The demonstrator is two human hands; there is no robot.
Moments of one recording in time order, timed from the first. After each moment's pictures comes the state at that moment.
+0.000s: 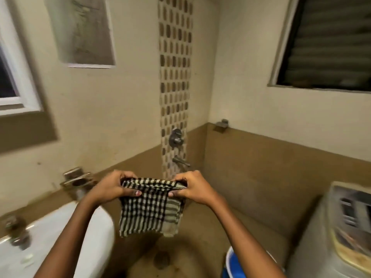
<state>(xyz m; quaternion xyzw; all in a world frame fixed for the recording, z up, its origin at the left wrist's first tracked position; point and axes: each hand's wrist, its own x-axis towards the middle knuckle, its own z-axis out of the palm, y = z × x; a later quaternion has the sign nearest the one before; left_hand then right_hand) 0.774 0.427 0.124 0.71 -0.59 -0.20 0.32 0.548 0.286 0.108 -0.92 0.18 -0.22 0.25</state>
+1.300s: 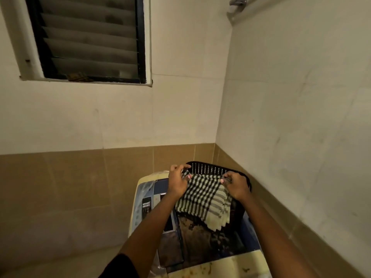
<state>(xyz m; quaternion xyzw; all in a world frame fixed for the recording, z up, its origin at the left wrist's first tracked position) 0.004 -0.050 0.038 0.39 -0.75 -0.35 0.40 -0.177 0.047 0.043 -0.48 0.79 -0.37 0.09</state>
